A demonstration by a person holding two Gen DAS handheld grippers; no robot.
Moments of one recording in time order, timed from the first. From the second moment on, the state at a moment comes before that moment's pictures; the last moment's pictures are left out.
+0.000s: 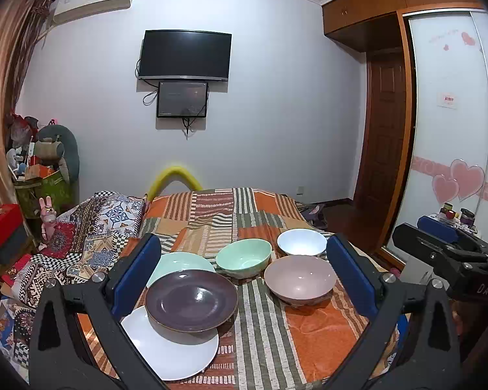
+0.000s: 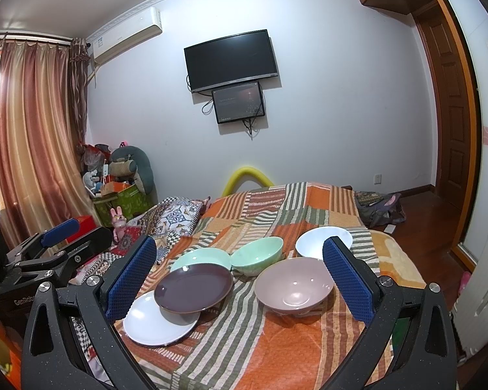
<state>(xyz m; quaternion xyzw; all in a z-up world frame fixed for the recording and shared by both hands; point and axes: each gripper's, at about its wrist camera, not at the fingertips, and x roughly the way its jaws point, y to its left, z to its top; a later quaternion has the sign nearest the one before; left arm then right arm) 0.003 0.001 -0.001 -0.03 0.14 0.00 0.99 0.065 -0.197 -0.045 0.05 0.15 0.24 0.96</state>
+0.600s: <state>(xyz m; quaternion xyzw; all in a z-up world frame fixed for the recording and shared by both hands) 0.018 0.045 -0.034 -0.03 0.19 0.02 0.98 0.089 -0.165 -0.076 0.03 0.20 0.25 0.95</state>
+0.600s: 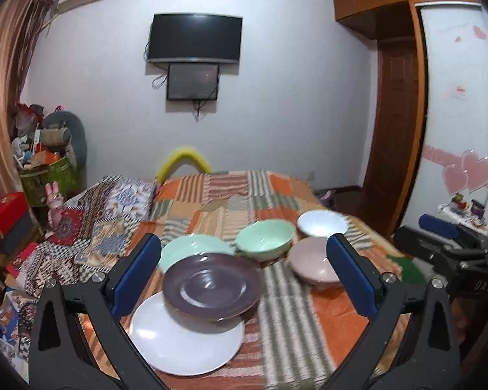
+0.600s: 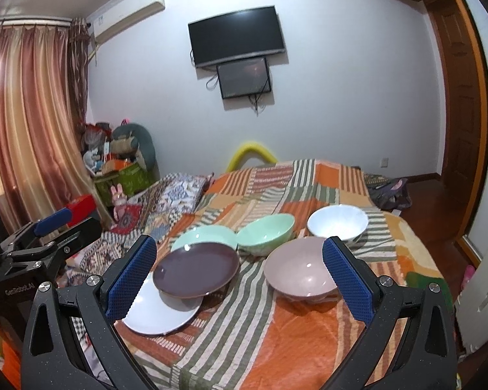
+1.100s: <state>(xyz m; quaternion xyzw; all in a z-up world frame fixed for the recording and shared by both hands) 0.068 0.149 -0.111 -0.10 0.30 0.09 0.94 0.134 -0.105 -0.124 -0.01 0.30 0.28 0.91</state>
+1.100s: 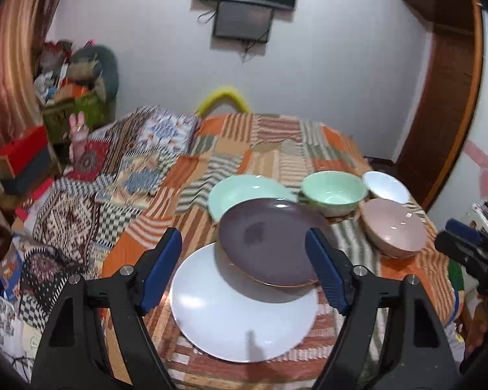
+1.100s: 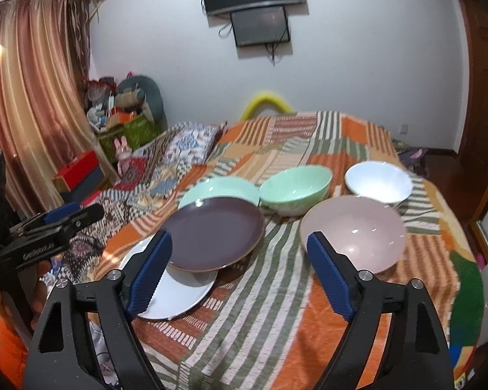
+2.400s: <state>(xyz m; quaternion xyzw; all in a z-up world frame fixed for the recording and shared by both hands) 0.220 0.218 -0.235 -0.17 0.46 0.00 0.87 0.246 -0.039 -0.218 -0.01 0.48 0.24 0.84</state>
